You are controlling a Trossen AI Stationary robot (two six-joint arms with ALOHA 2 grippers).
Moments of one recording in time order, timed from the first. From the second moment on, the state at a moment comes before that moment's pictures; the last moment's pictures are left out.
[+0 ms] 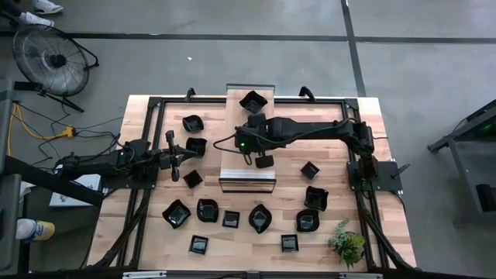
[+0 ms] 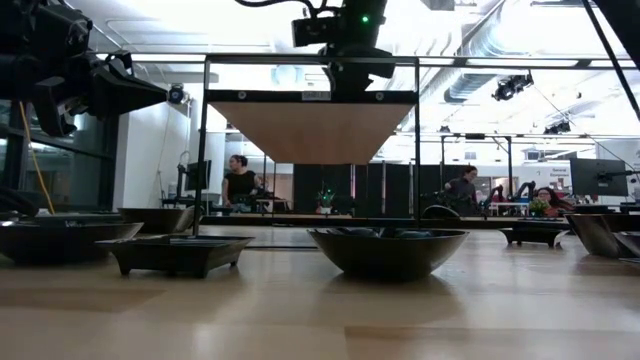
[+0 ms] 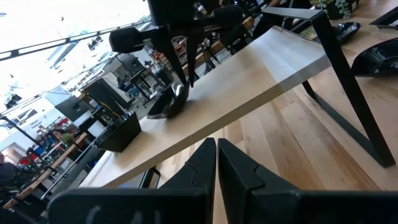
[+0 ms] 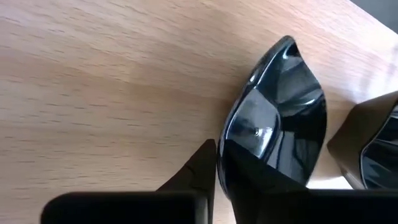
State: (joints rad) left arm 0.08 0.01 0.04 -0.05 -0.06 0.66; right arm -0.05 2.01 1.92 -1.14 0.38 -0.31
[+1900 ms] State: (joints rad) left arm 0.08 0.01 0.04 -0.05 -0.06 0.66; right arm -0.05 1.45 1.04 -1.18 -0.10 0.71
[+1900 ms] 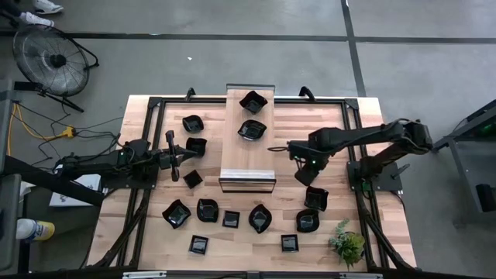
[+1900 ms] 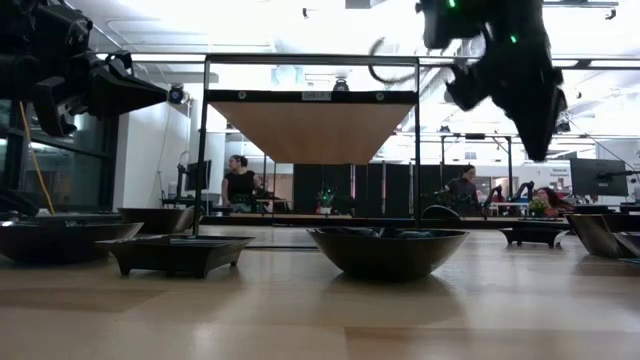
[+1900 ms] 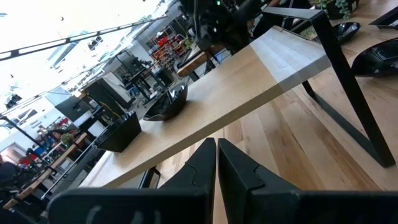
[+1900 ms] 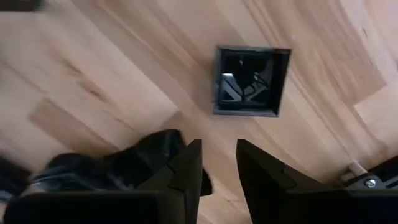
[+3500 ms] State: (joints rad) left arm 0.08 0.01 0.04 -0.05 -0.06 0.66; right arm -0.32 1.45 0.74 -0.87 -0.11 0.42
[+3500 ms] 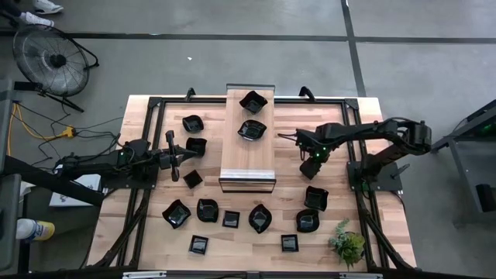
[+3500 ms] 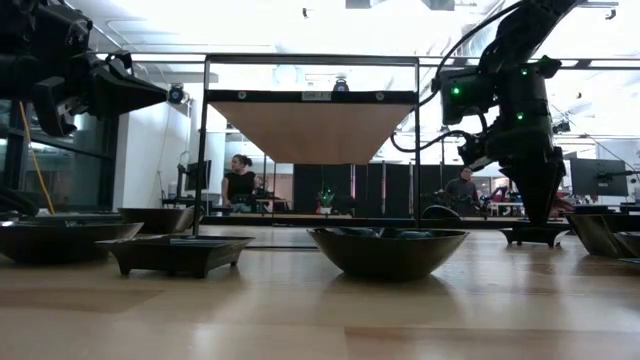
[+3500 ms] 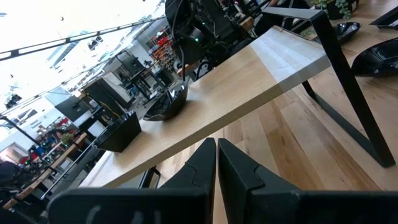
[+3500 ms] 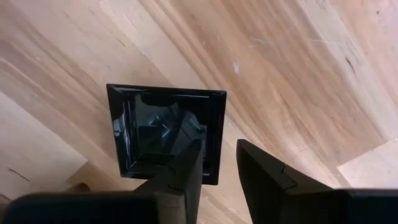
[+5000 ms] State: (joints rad) left arm 0.08 0.01 0.04 -0.05 -0.06 0.66; right arm -0.34 1.54 0.74 -0.79 -0.13 0.36
